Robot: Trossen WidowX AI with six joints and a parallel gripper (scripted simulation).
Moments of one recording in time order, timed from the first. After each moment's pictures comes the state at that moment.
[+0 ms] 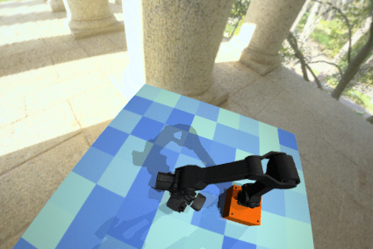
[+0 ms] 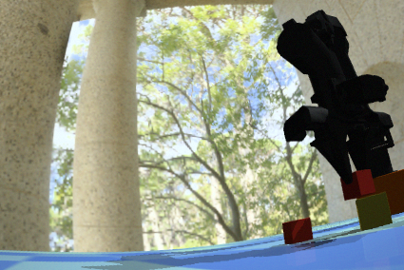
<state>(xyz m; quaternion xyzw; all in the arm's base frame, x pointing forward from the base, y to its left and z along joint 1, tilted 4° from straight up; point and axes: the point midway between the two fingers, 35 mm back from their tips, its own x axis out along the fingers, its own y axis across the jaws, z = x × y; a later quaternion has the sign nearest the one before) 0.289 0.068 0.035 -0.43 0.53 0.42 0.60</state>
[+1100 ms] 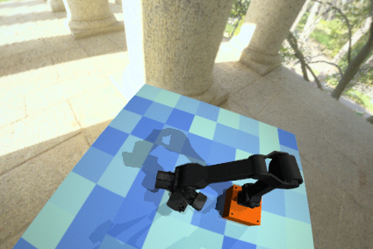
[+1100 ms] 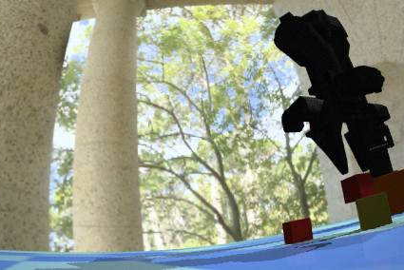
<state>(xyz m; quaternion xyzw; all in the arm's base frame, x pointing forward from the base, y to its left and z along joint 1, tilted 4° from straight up) 0.286 0.067 0.050 -0.43 0.53 0.42 0.60</state>
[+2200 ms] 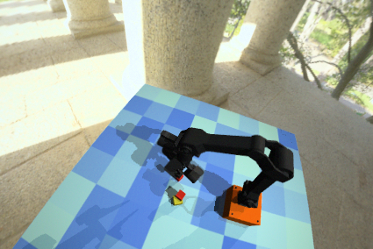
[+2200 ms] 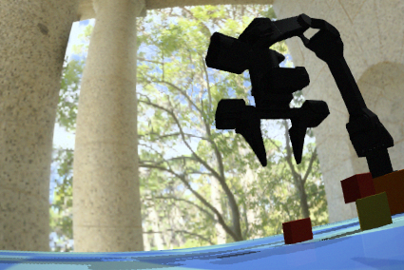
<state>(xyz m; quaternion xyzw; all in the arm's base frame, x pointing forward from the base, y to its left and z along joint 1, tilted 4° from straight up) 0.327 -0.031 0.091 -0.39 0.56 0.36 0.64</state>
